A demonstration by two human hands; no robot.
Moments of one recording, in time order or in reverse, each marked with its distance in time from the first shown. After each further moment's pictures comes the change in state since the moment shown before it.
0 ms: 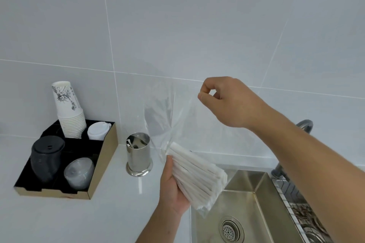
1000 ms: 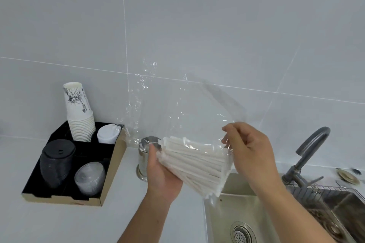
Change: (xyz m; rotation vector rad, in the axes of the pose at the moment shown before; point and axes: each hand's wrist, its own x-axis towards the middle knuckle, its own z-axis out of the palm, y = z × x) left_hand 0.009 0.100 -0.018 0.084 0.095 0.159; right_hand -0.041 -0.001 0.098 0.529 0.440 0.309
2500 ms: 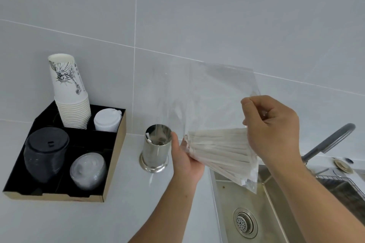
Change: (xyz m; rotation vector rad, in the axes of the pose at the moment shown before) left_hand 0.078 -0.013 -0.040 -0.338 0.236 -0.225; right_hand 0.048 -0.005 0.072 -0.289 0.159 -0.161
